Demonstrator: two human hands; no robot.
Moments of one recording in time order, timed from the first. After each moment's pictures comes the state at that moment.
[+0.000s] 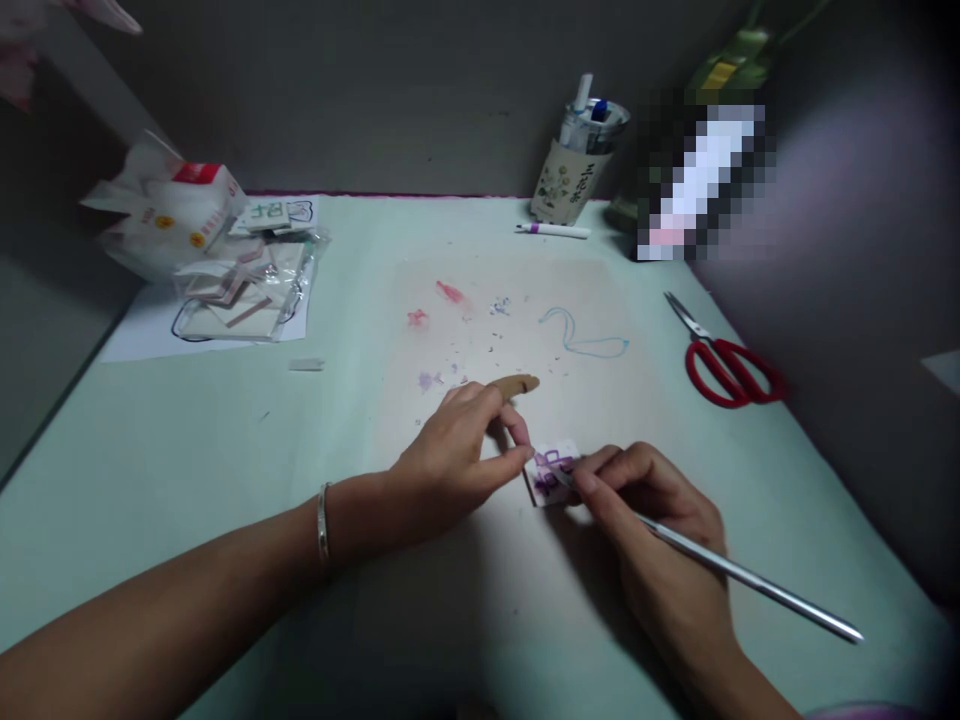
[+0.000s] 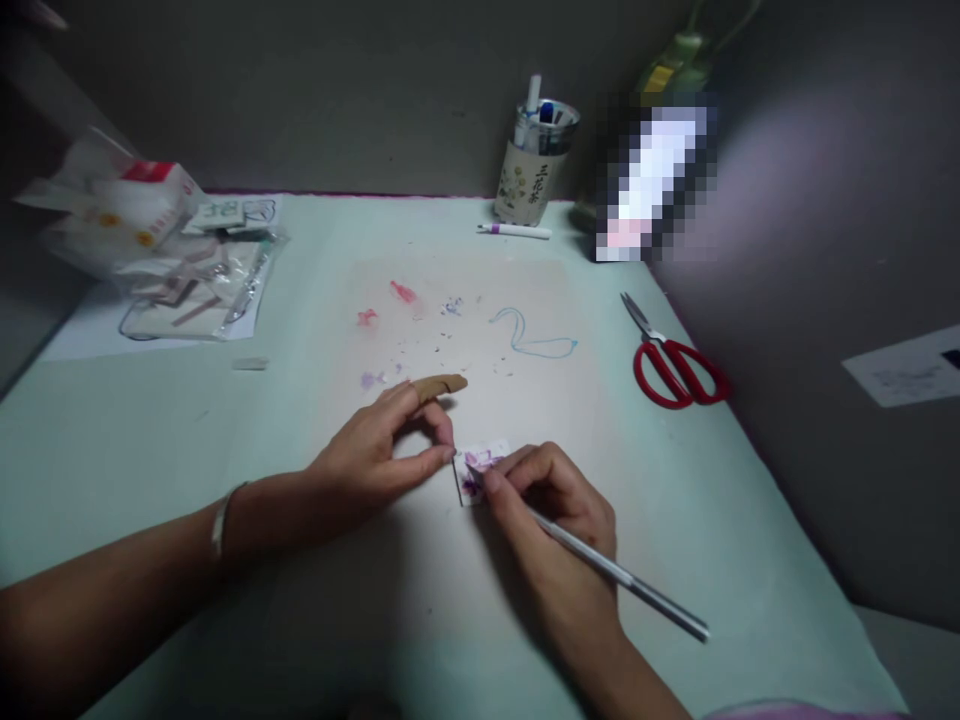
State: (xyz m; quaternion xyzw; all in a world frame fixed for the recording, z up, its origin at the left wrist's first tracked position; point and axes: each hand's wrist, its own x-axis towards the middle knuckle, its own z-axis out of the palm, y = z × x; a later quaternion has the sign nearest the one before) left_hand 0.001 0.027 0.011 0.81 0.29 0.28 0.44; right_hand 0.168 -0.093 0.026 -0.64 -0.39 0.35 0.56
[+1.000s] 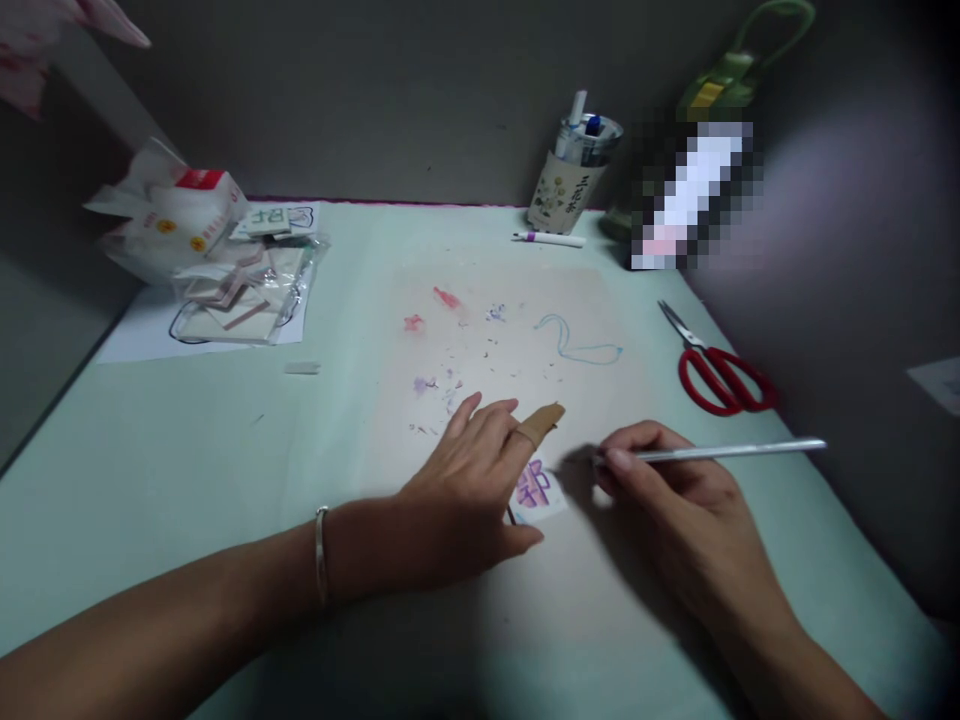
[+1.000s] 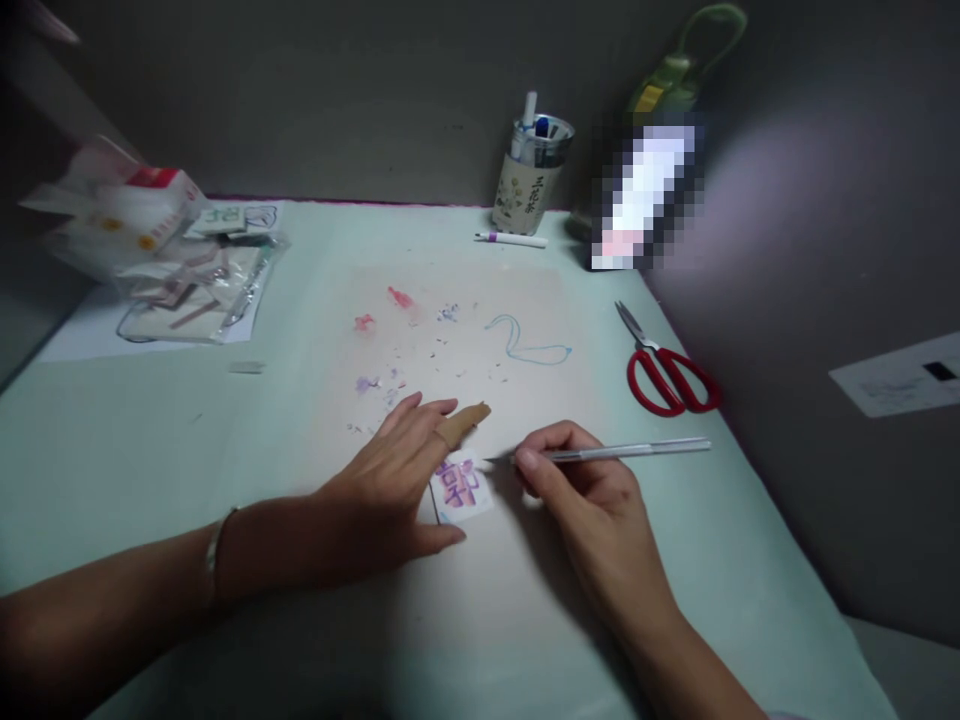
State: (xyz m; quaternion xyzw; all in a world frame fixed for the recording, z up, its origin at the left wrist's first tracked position) left_hand 0.006 0.000 0.007 0.91 0.23 0.20 0.28; right_hand 0.217 -0.087 0.026 -0.66 -0.39 0.41 0.51
